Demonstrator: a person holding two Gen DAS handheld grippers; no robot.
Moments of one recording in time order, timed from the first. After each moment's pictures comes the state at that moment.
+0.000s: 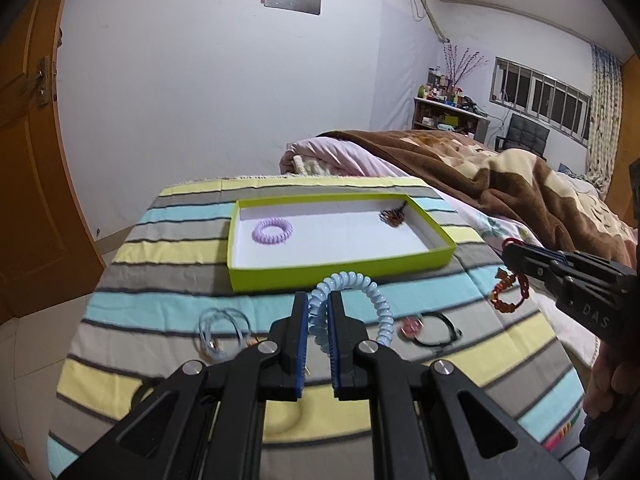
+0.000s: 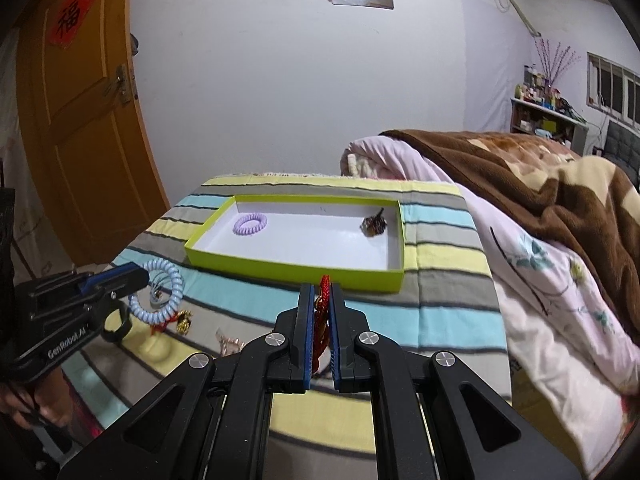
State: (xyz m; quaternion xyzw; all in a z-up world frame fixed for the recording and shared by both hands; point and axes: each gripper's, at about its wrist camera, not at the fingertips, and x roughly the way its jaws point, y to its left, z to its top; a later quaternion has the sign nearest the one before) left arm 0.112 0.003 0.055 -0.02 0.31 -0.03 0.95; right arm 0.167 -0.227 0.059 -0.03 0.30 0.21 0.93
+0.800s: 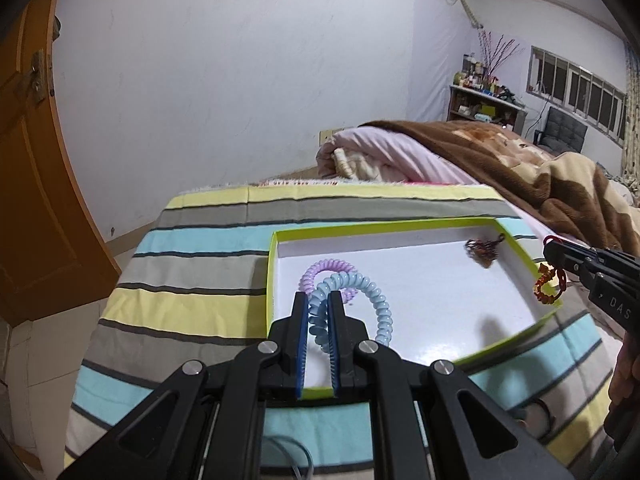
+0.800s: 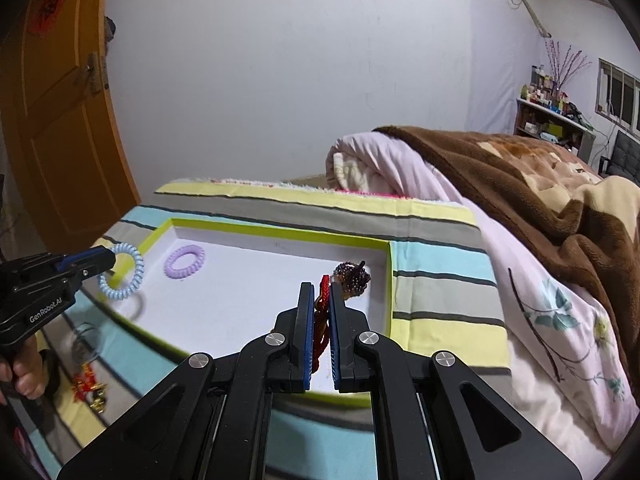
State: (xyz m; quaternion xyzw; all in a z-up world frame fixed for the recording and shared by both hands) left arm 0.230 0.036 0.027 -0.02 0.34 0.02 0.94; right arm 0.299 -0.209 0.034 -0.05 0.32 0.20 0.93
